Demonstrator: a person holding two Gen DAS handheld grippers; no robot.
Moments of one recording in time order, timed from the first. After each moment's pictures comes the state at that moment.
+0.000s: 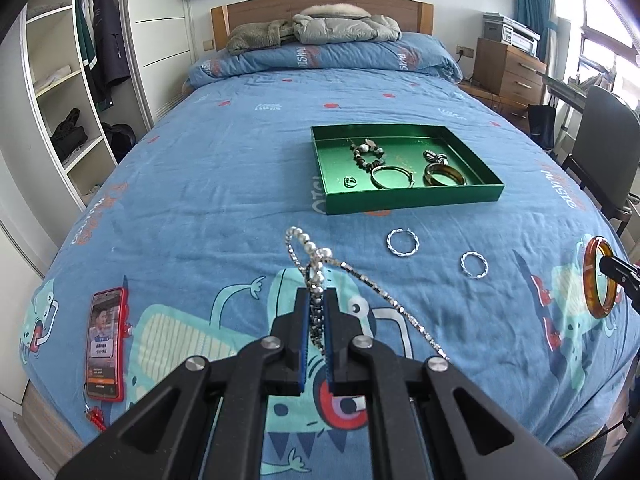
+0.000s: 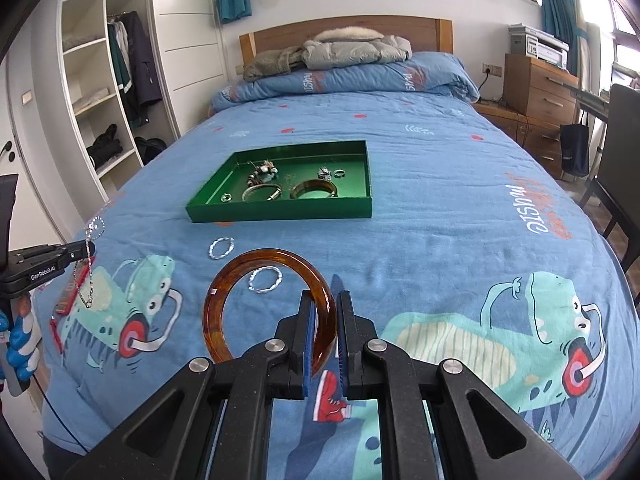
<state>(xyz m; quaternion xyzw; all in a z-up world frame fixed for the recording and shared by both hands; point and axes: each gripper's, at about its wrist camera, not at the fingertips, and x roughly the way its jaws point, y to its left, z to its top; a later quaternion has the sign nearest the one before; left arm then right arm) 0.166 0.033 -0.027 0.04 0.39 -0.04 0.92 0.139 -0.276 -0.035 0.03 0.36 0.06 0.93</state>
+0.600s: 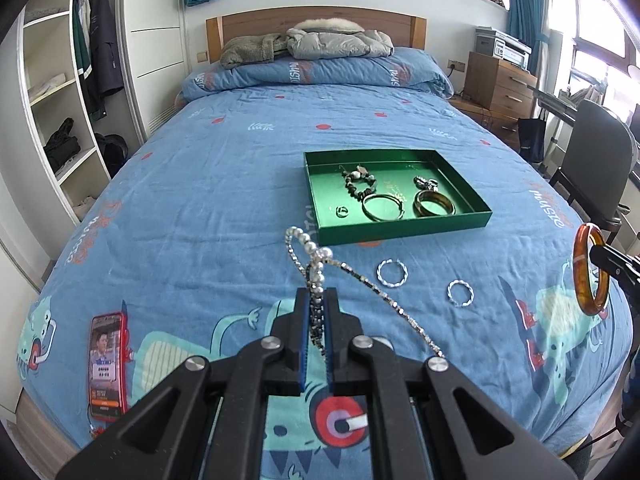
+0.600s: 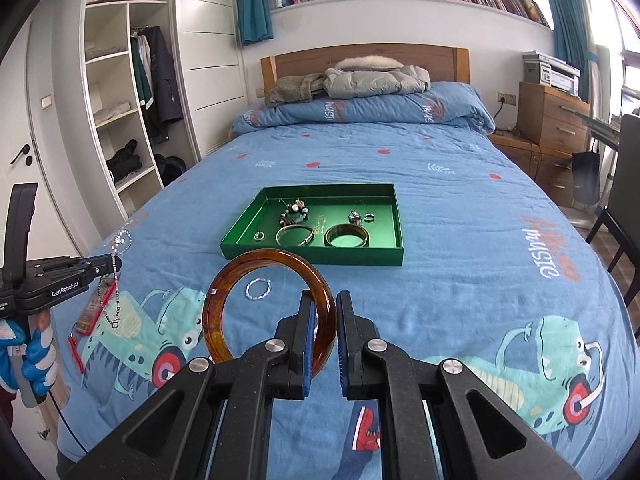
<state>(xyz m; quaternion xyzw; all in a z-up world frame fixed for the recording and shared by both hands) 0.187 0.033 -0.001 0.03 0.38 -0.06 0.92 0.151 -0.249 0.005 0.03 0.31 0.09 0.94</state>
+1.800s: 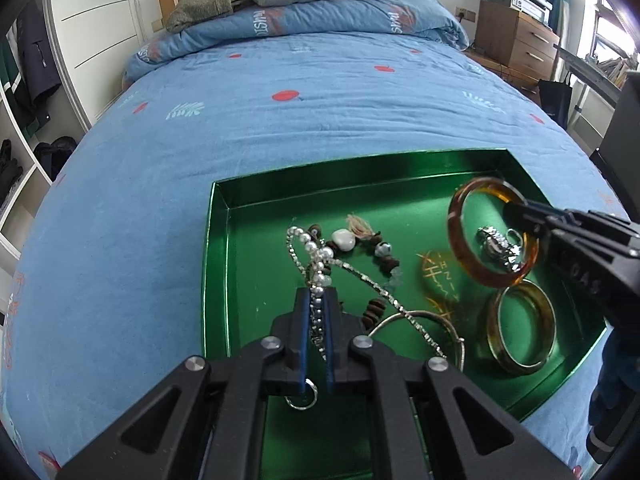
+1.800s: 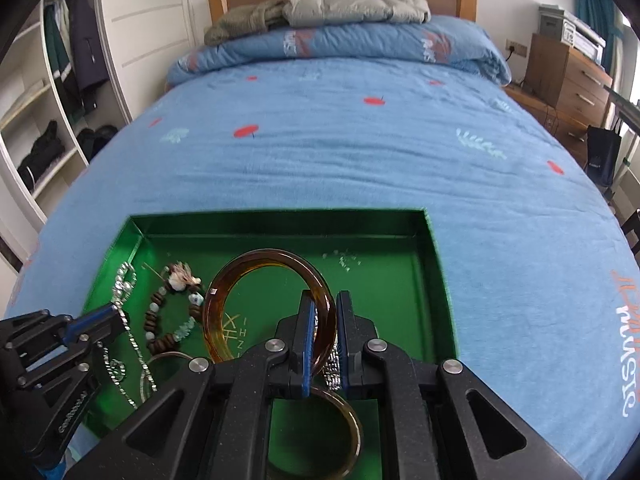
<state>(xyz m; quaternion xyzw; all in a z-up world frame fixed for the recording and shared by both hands) 0.471 -0.053 -0.098 0.06 0.46 -0.06 0.89 0.497 -0.225 -0.093 0.01 0.44 0.03 0.90</state>
